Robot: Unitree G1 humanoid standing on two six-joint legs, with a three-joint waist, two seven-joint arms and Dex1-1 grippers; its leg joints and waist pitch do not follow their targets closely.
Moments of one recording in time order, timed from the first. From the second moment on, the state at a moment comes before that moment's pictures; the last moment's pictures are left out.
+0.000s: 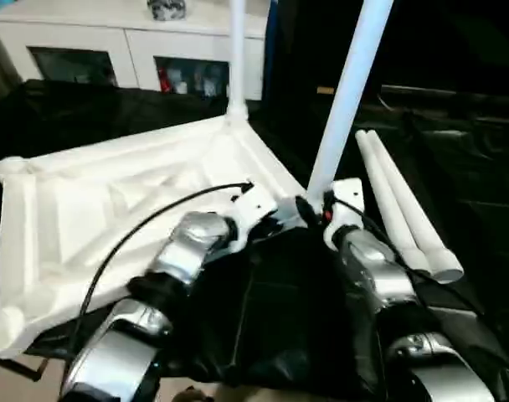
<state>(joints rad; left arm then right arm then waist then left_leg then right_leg) -0.69 0.11 -0.25 0.74 0.15 0.12 -0.73 -0.56 -0.04 -0.03 0.78 0.06 -0.03 0.24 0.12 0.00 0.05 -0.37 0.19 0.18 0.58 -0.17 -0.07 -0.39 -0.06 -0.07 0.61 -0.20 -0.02</state>
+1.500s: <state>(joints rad) -0.58 0.38 -0.28 0.61 0.01 -0.01 -1.34 -0.35 -0.36 0.16 0.46 0.16 -0.01 1.16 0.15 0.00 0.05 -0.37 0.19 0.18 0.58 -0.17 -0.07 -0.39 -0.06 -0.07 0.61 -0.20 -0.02</state>
